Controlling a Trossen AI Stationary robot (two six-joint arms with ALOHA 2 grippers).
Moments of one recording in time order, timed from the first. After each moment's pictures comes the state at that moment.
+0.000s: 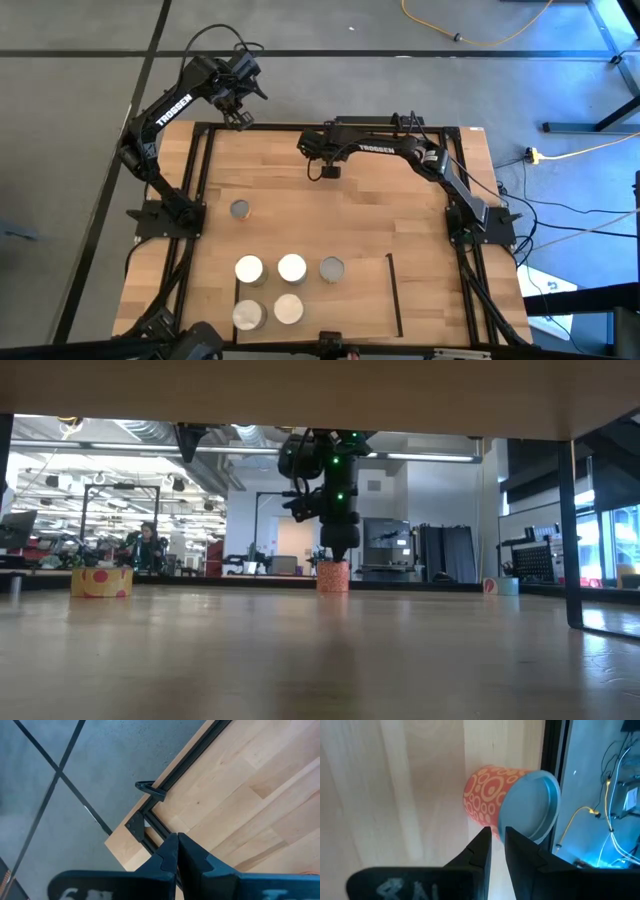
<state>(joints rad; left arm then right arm) 0.85 1.60 1.78 -1.47 -0.38 0.14 -0.34 2.32 1.97 -0.97 0.50 -0.37</state>
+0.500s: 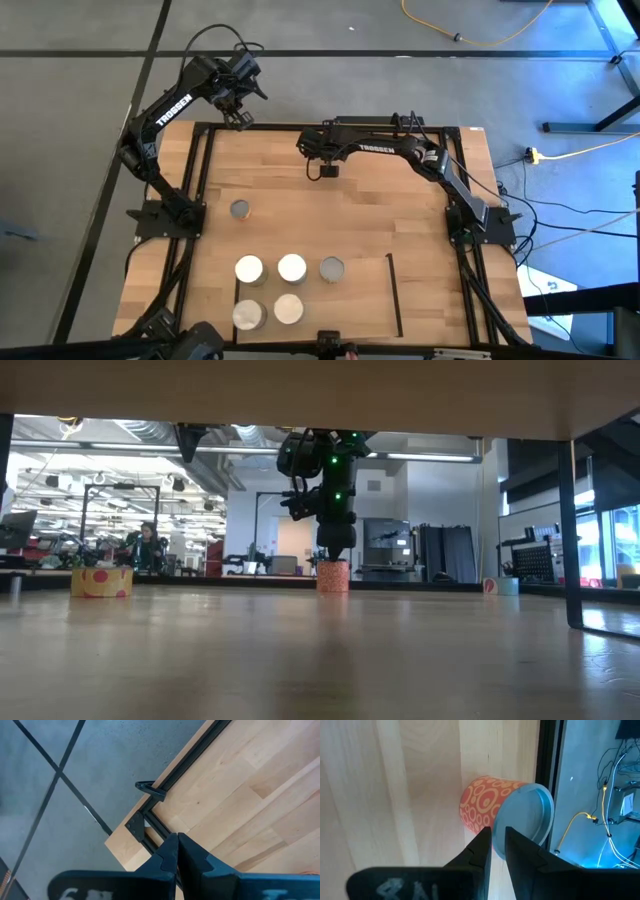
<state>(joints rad) 0.85 1.60 1.78 -1.47 -0.38 0.14 -0.34 2.32 1.97 -0.93 0.50 -0.39</state>
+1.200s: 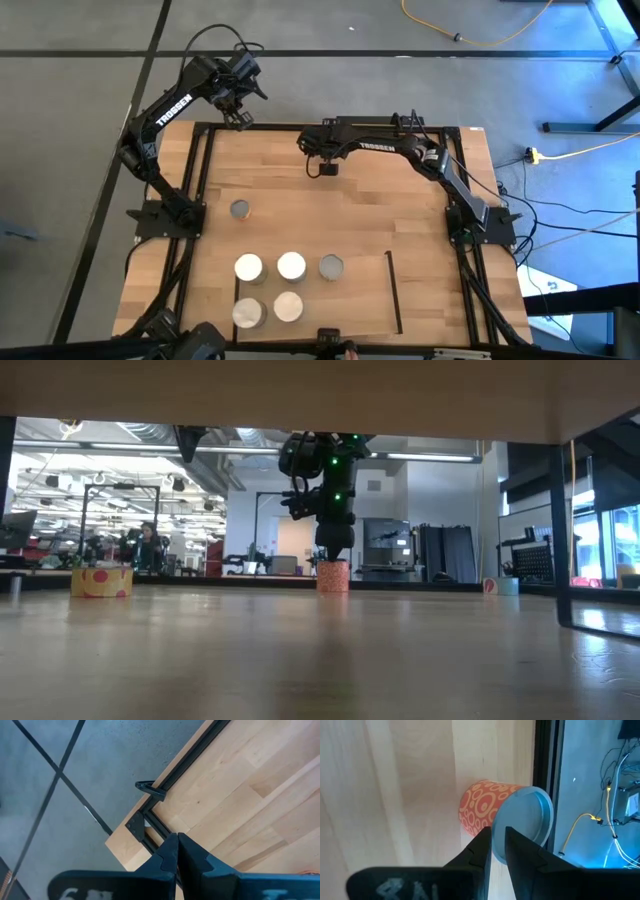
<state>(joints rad) 0.85 1.60 1.78 -1.48 -0.38 0.15 -0.35 2.32 1.97 -0.91 0.48 -0.39</state>
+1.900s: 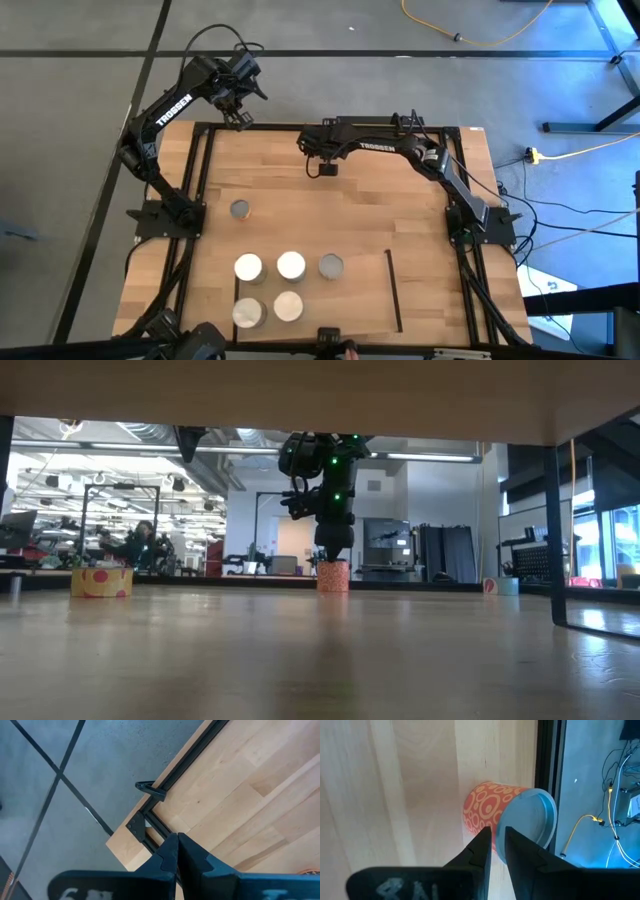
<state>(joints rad) 0.85 1.60 1.78 -1.48 -0.38 0.16 -0.35 2.32 1.97 -0.91 0.47 -0.39</state>
